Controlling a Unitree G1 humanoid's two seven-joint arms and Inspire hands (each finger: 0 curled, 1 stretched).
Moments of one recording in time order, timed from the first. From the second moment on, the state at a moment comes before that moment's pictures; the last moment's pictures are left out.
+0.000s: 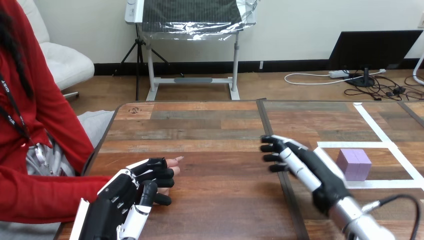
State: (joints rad) left arm 0.62 0.12 -0.11 -0.24 -0.16 -0.56 -0.16; right arm -0.23 -0.26 0.00 0.73 0.00 -0.43 0.31
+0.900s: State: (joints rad) left arm 0.63 0.12 -0.11 -0.24 -0.16 -0.56 -0.16; right arm -0.52 -0.38 0.00 1.07 -0.13 -0.43 0.16
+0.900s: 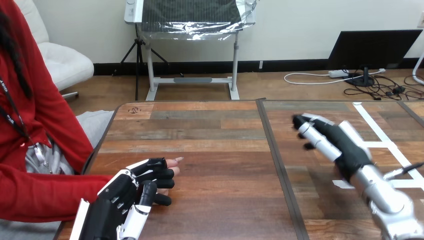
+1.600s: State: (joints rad) left arm 0.62 0.12 -0.11 -0.24 -0.16 -0.56 -0.16; right arm -0.69 -0.46 0.00 1.22 -0.24 -0.41 0.07
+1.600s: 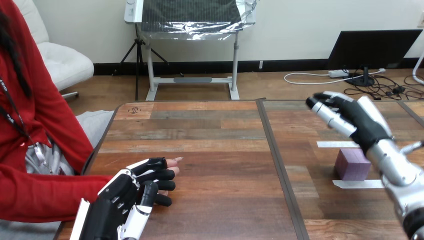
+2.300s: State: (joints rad) left arm 0.62 0.12 -0.11 -0.24 -0.17 -0.56 -0.17; right arm -0.82 -0.55 0.15 1.26 -0.46 -0.29 -0.05
